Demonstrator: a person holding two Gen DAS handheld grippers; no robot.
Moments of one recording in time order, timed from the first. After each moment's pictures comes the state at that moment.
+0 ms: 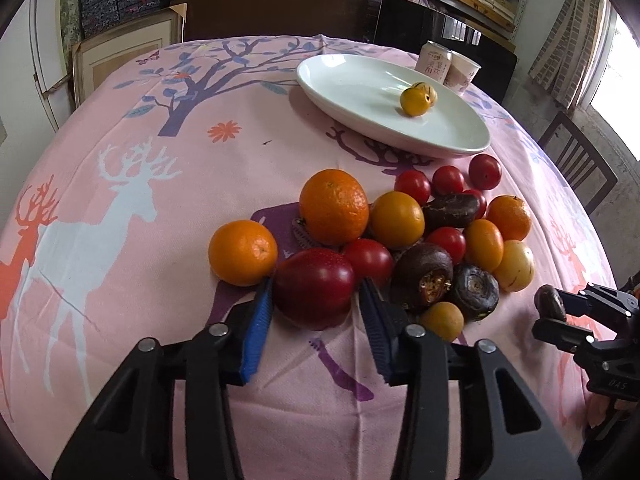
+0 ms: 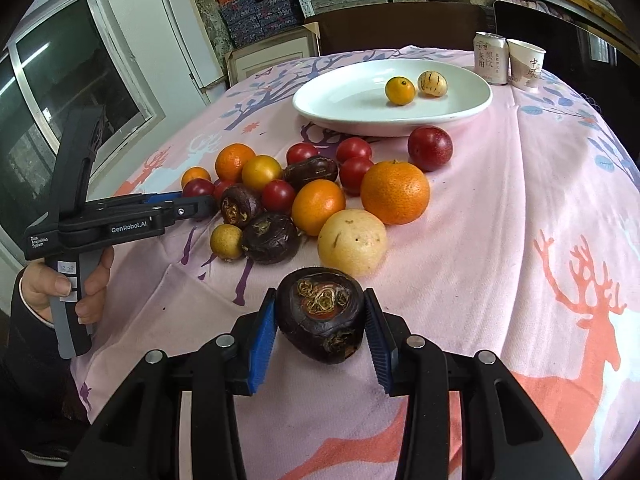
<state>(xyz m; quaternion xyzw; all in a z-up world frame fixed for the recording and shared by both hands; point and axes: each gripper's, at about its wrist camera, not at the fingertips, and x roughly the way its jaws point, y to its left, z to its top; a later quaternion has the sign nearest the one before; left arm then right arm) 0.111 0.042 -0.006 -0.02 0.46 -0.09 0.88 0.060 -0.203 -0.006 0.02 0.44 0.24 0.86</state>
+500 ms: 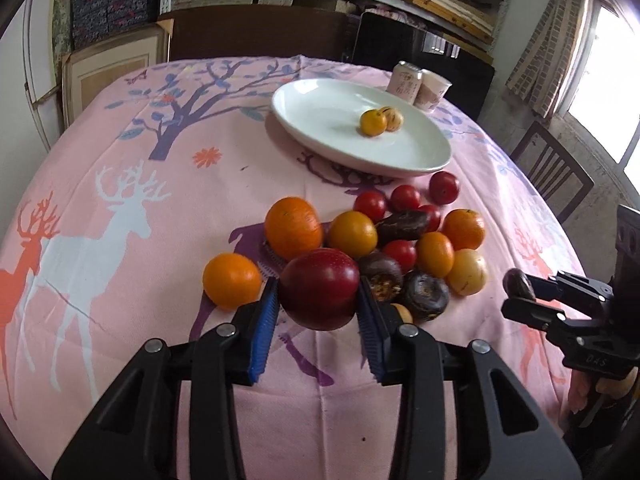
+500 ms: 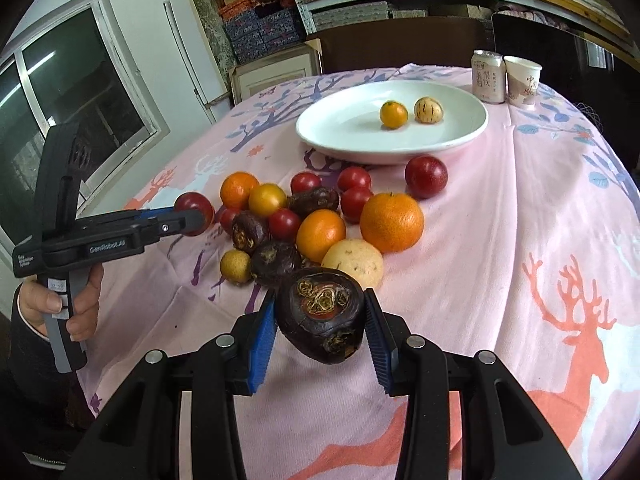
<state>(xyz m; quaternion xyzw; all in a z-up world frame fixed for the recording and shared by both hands) 0.090 0.034 0.029 -0.03 0.43 -0.13 0.89 0.061 -0.208 0.015 0.03 0.40 0.25 0.88</state>
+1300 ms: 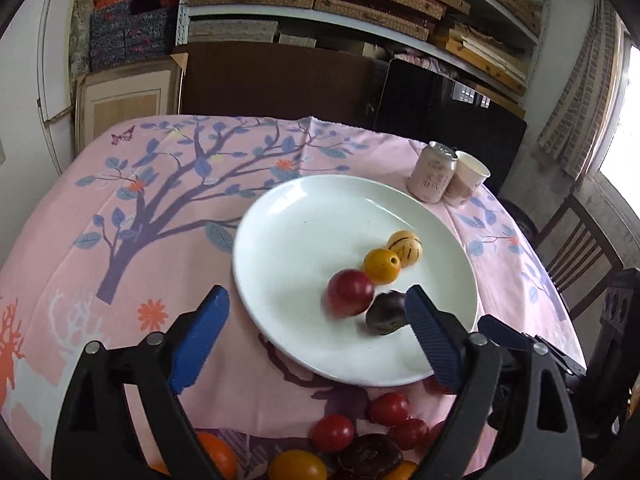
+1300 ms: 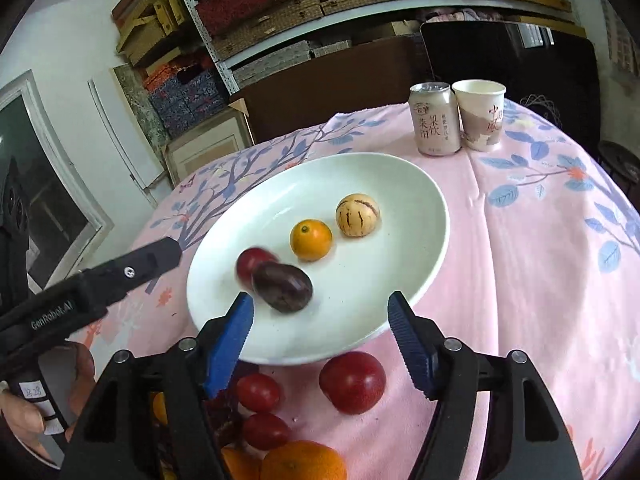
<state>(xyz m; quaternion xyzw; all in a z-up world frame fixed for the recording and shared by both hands) 0.237 -0.023 0.063 -0.06 0.37 -0.06 0.92 0.213 -0.231 0.019 0.13 0.37 0.15 0.91</state>
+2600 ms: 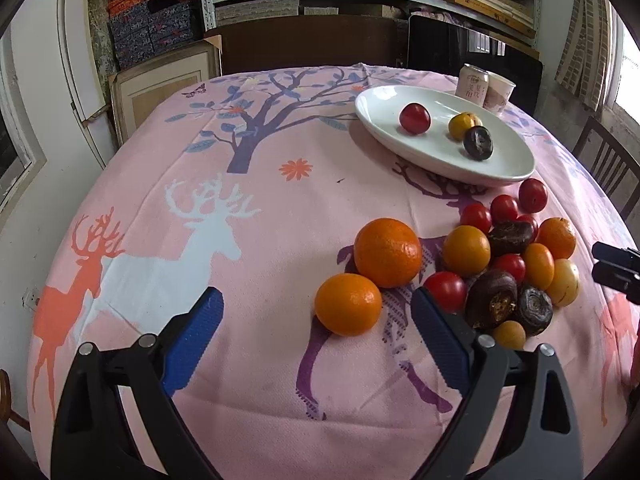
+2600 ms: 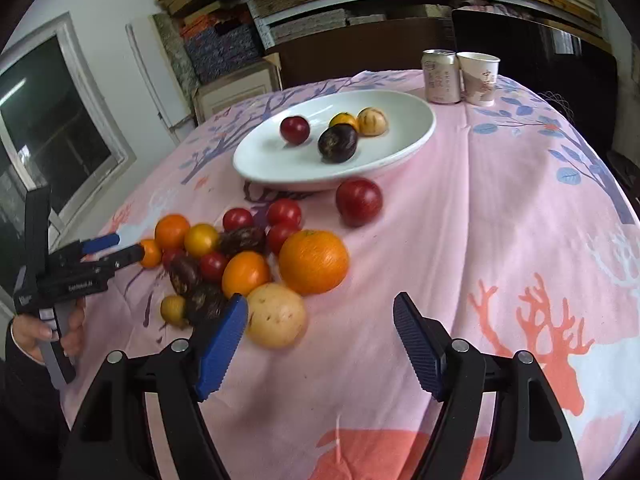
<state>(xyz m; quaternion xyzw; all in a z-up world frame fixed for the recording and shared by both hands) 0.111 0.074 0.008 0.03 0.42 -0.02 0.91 0.097 -0.233 0.001 0.04 0.41 0.20 0.89</state>
